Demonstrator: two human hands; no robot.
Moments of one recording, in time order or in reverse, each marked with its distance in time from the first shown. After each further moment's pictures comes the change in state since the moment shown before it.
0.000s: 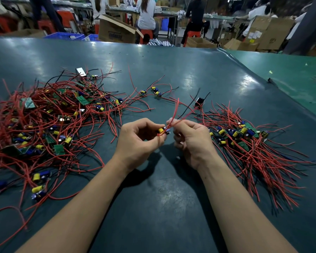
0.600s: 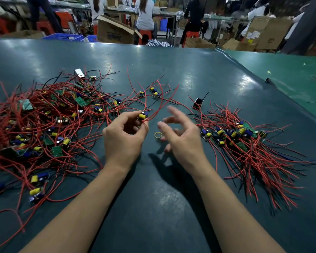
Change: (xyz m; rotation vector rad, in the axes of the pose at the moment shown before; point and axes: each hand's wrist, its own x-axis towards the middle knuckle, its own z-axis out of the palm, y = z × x) left_hand 0.008 -0.014 -0.007 0.295 0.417 0.103; right_hand -0.012 0.006 0.008 -0.348 -0.057 -0.271
